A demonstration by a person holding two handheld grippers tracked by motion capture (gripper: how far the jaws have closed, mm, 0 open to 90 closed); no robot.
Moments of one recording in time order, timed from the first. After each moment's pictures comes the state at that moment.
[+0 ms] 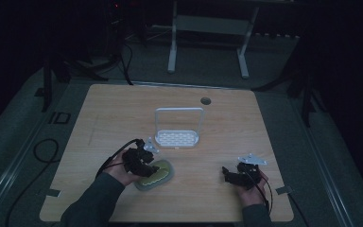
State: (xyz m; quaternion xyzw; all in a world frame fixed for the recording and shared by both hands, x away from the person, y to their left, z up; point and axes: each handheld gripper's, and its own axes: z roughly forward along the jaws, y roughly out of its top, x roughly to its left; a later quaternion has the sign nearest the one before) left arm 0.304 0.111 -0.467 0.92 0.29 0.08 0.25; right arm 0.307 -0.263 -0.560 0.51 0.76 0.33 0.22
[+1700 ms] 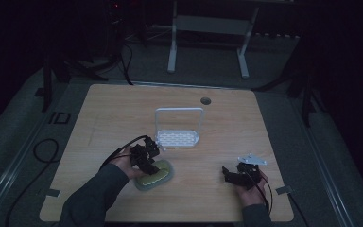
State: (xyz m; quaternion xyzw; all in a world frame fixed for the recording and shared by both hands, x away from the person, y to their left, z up) left arm 0.328 0.095 -0.472 0.95 0.27 0.03 0.16; right arm 0.307 -0.263 -0.560 0.51 0.76 0.33 0.22
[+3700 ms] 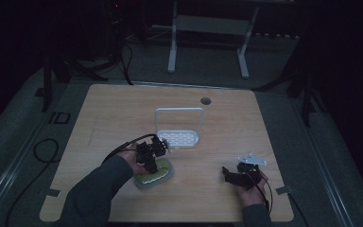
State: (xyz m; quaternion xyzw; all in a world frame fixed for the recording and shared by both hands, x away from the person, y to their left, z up) left arm 0.339 0.075 -0.468 0.97 0.24 0.00 0.06; right arm 0.307 -0.263 -0.560 0.51 0.76 0.33 0.22
